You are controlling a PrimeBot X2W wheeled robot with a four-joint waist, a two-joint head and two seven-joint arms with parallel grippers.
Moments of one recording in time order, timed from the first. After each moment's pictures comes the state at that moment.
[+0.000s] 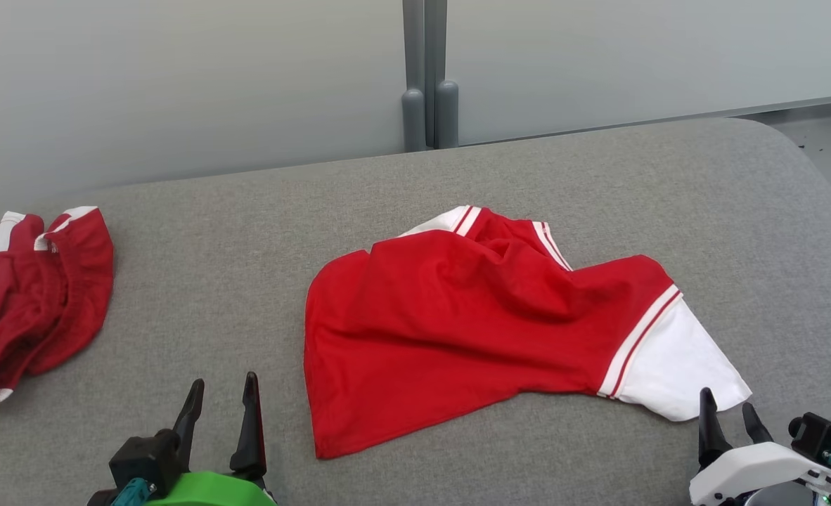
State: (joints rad) left arm 0.02 0.24 -0.35 0.18 -0.54 0.14 -0.25; right arm -0.10 -0.05 -0.17 0.63 0.41 0.13 -0.23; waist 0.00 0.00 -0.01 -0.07
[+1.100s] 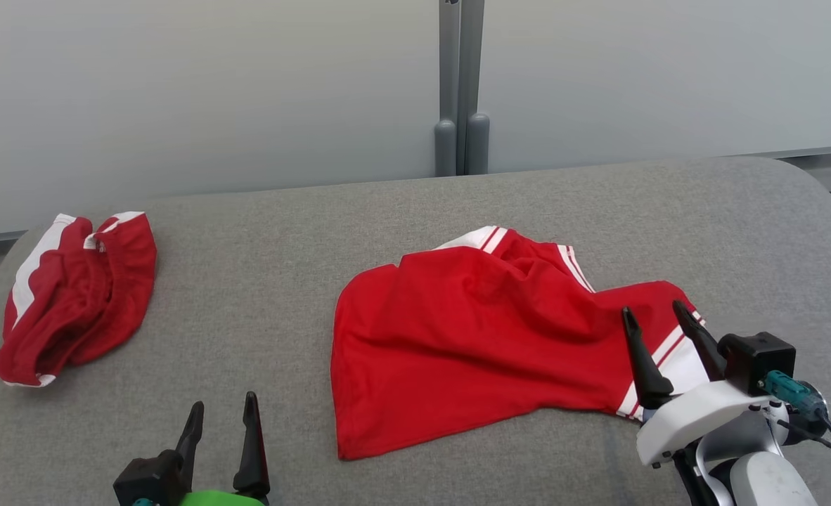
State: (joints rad) left arm 0.08 0.22 -0.35 0.15 -0.55 0.19 -0.26; right arm -0.04 -0.05 0.01 0.10 0.17 0.13 -0.02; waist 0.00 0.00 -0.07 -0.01
